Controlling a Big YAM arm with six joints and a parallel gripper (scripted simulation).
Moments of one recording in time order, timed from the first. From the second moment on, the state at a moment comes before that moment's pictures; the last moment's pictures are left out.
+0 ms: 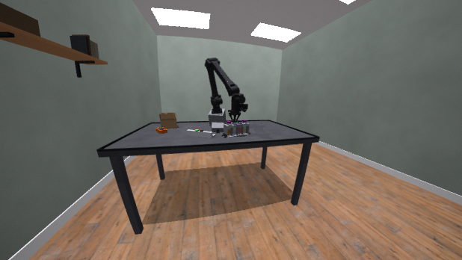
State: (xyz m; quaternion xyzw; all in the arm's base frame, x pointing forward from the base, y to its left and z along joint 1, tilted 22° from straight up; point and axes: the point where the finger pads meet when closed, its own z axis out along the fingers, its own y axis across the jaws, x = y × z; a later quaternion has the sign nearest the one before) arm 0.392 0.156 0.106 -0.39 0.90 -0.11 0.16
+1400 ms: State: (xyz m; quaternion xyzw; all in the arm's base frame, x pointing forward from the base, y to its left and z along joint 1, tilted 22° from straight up) arm 0.393 0.155 0.107 0.49 0.85 0.06 0.19
